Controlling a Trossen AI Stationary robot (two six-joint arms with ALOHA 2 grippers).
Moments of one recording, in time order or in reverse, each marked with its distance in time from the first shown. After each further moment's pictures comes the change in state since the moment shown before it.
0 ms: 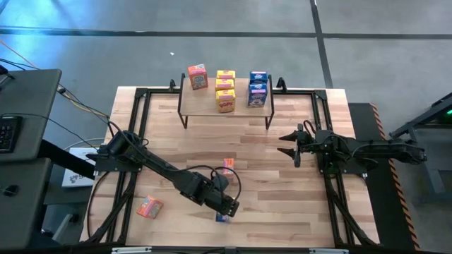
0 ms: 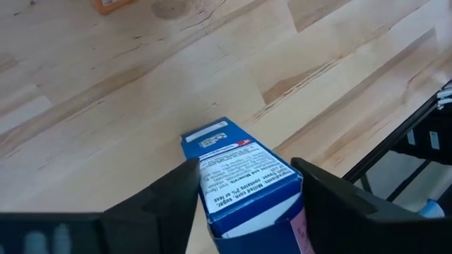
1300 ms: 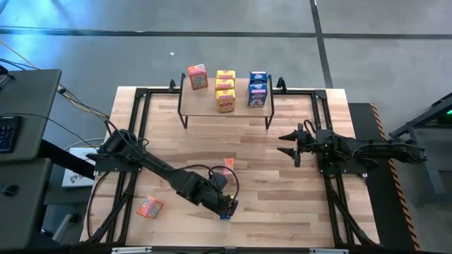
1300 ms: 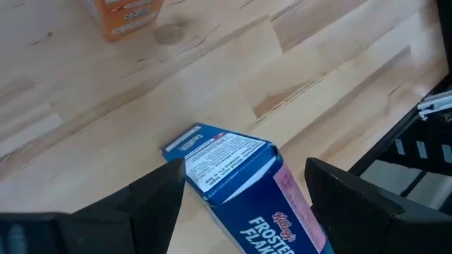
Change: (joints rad) left arm -0.014 -0.035 0.000 -0.012 -0.076 0.007; right arm 0.000 0.000 0.000 0.021 0.000 0.000
